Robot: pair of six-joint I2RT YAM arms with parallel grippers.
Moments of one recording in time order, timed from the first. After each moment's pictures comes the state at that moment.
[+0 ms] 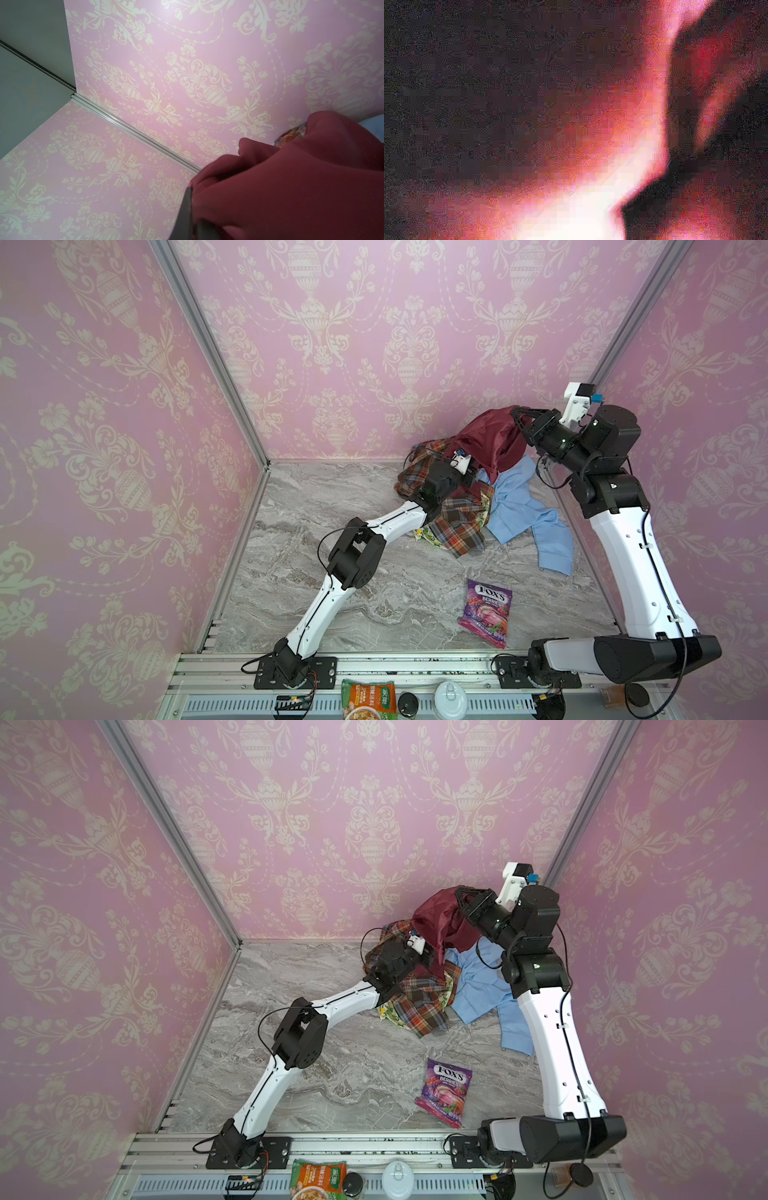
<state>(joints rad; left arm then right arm) -0.73 2.42 2.01 0.59 0.05 0.01 0.02 1.36 1.67 -0.30 -0.40 0.89</state>
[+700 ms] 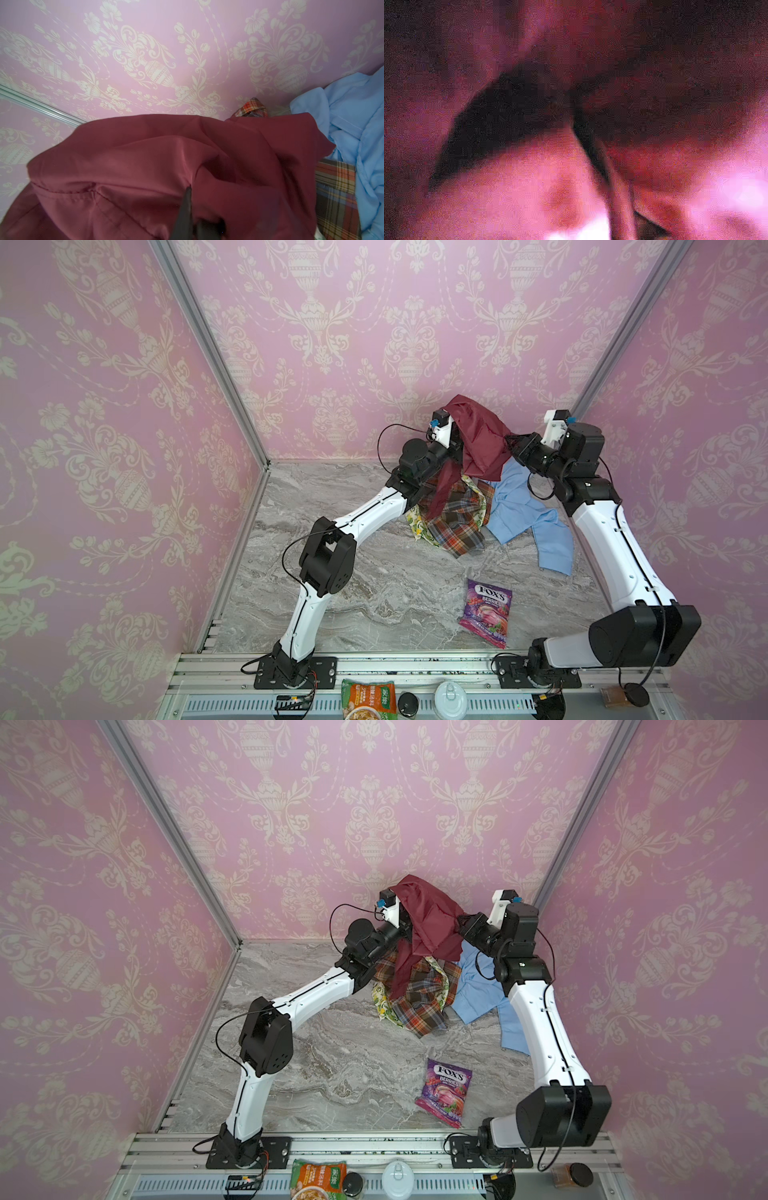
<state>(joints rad) -0.66 2.18 1.97 0.59 0.18 -0.16 -0.03 1.44 1.47 -0.27 -0.44 0.73</state>
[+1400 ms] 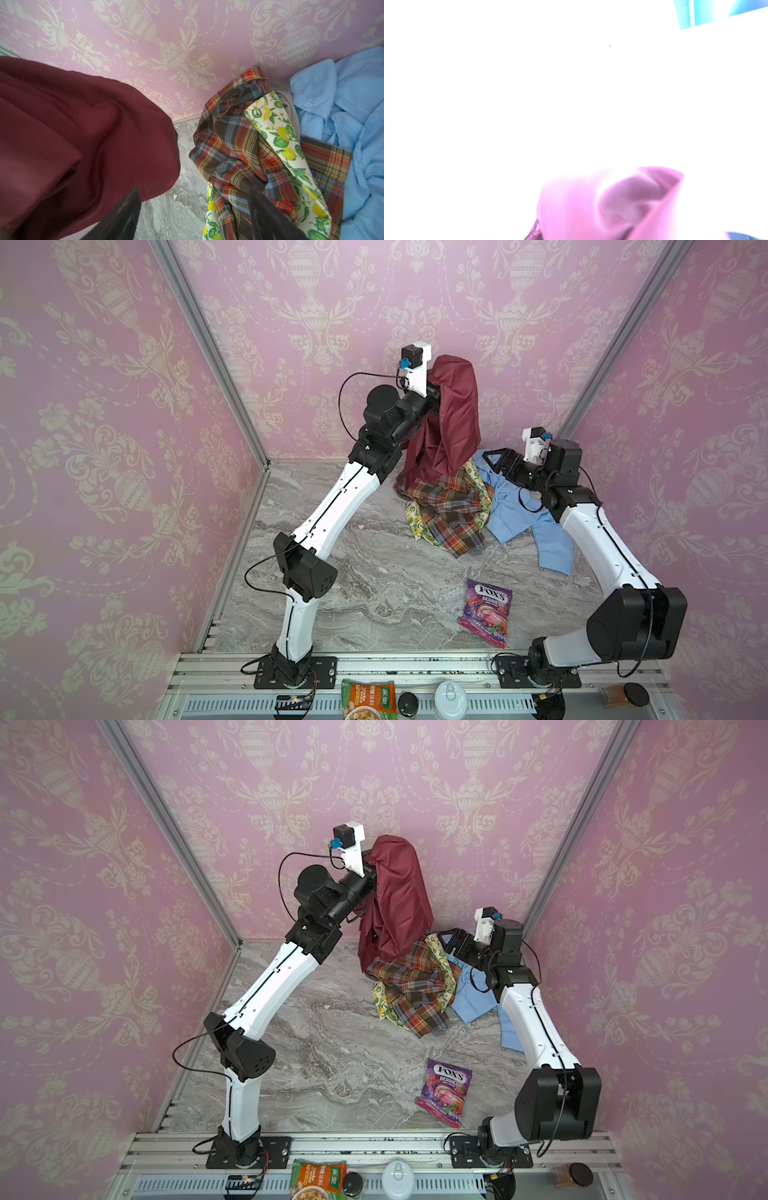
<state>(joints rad) -0.58 2.05 2.37 0.12 0.18 -0.17 -0.03 1.45 1.29 -0.19 -0.52 0.57</state>
